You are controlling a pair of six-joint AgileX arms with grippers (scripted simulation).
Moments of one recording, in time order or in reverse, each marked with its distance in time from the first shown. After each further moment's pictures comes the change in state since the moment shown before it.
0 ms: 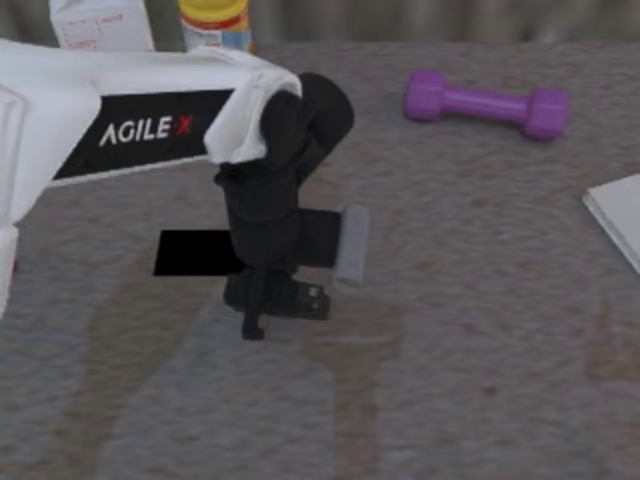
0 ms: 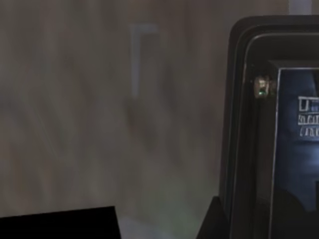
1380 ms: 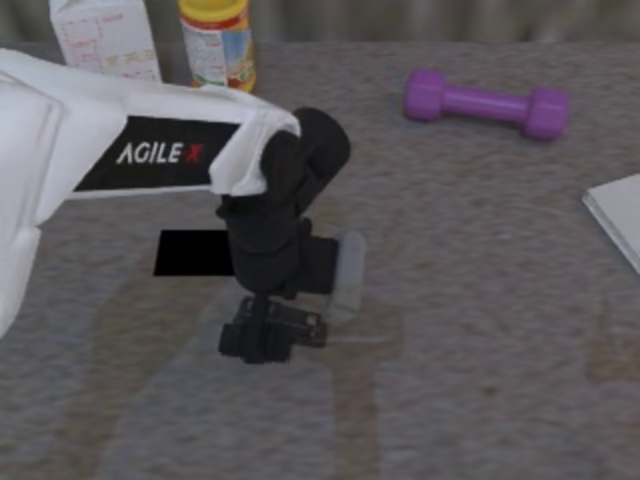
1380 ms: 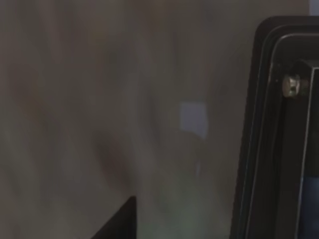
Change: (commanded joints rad) left arm -0.008 0.039 -0.091 0.121 0.001 0.001; right arm 0.000 0.000 0.000 0.000 0.000 0.000
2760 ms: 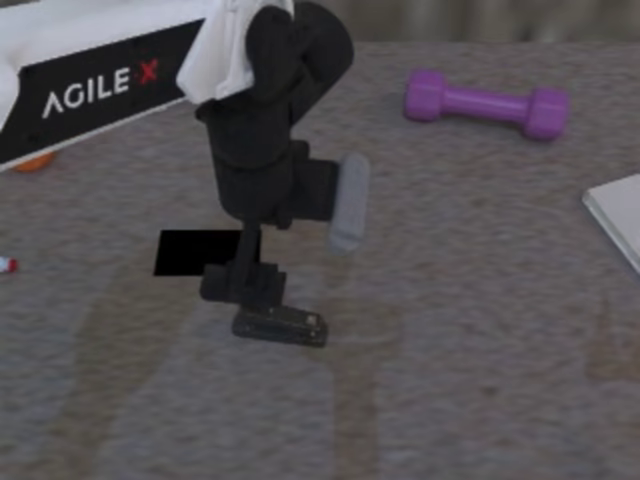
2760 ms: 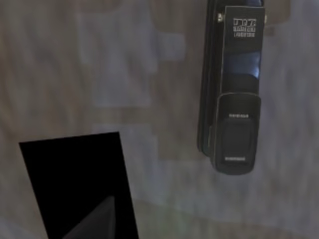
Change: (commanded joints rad) left arm -0.003 -0.118 0.235 -0.353 -0.001 -0.005; right arm 0.000 0.000 0.000 0.000 0.000 0.000
